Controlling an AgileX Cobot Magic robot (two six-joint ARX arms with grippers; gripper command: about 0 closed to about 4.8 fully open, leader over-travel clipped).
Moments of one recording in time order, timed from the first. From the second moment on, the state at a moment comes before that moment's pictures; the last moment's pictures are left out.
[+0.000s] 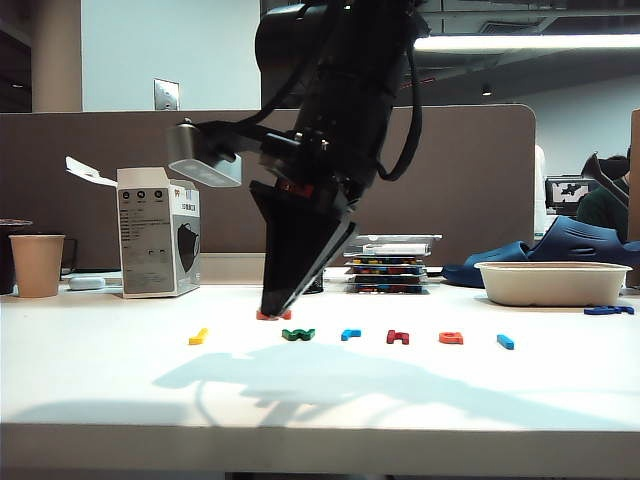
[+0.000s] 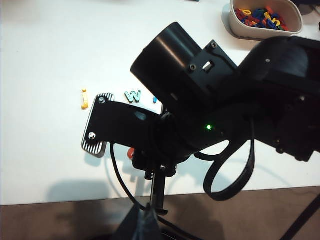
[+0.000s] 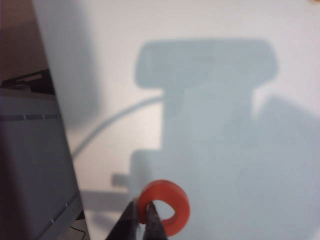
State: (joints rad) left arm -1.37 1.34 1.68 -1.39 -0.72 -1.14; right arm 0.79 1.90 1.46 -0.86 -0.28 -0.50
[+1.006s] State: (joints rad) left arm -1.37 1.34 1.68 -1.39 -0.72 -1.14; right arm 0.82 1.98 1.46 -0.71 -0.30 -0.87
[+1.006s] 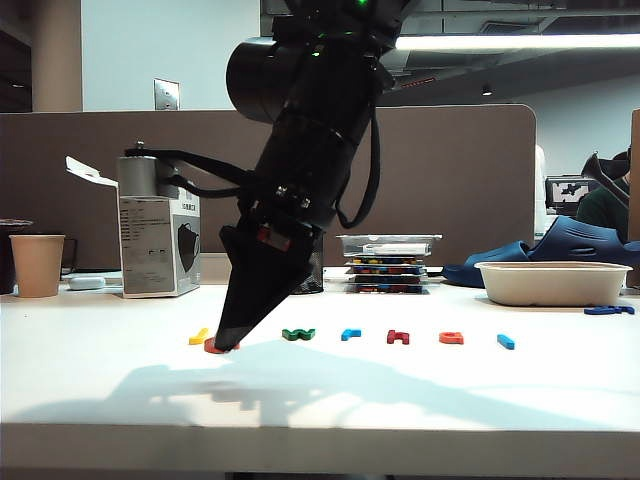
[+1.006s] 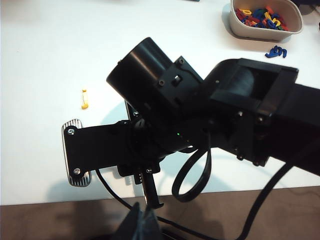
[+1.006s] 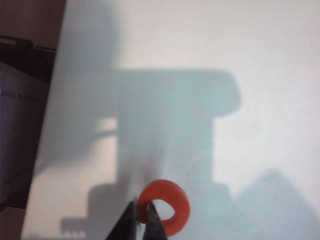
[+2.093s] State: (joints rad) left arm -1.37 1.34 1.68 -1.39 -0.72 -1.14; right arm 0.83 2.02 1.46 -0.73 -0.24 -0.97
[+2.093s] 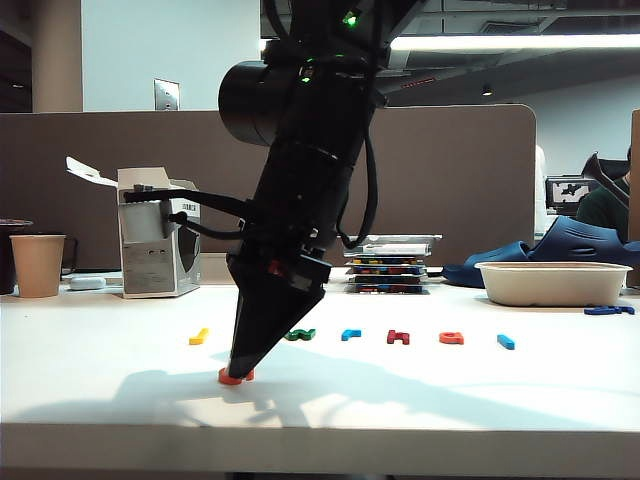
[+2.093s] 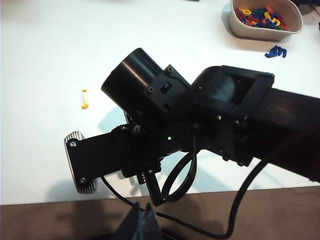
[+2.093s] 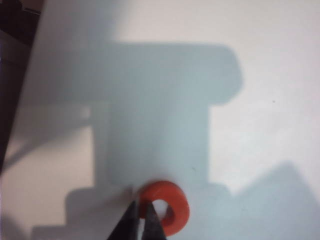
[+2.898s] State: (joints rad) left arm -1.37 1.34 1.68 -1.39 -0.72 -1.14; right arm 0.88 2.01 1.46 -0.78 -0.15 -1.13
